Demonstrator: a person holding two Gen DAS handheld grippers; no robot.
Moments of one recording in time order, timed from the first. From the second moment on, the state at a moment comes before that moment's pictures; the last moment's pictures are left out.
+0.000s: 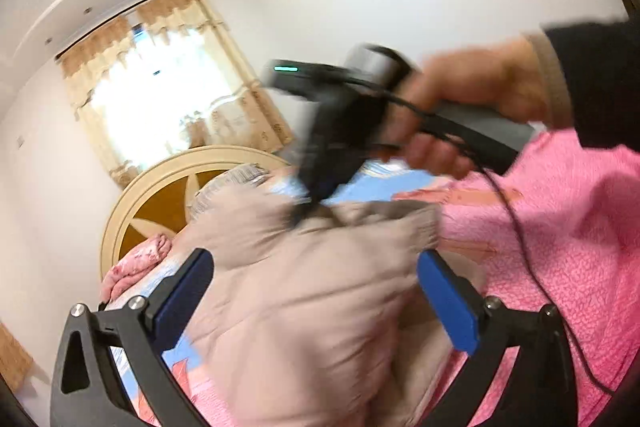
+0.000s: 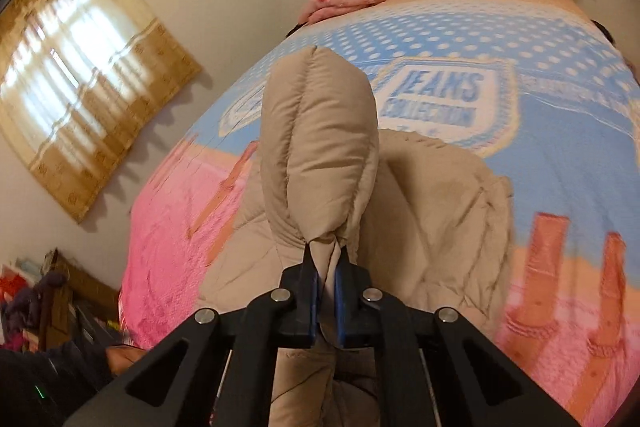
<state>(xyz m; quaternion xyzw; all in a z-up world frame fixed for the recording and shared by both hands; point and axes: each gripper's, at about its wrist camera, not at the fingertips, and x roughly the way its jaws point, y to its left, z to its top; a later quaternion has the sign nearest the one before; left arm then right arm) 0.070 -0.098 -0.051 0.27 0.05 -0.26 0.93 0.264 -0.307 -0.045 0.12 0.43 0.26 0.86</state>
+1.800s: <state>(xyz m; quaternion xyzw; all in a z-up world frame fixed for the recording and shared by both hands) 0.302 -0.116 -0.132 0.11 0.34 -0.10 0.93 0.271 -0.341 -0.151 0.13 0.37 0.10 0.92</state>
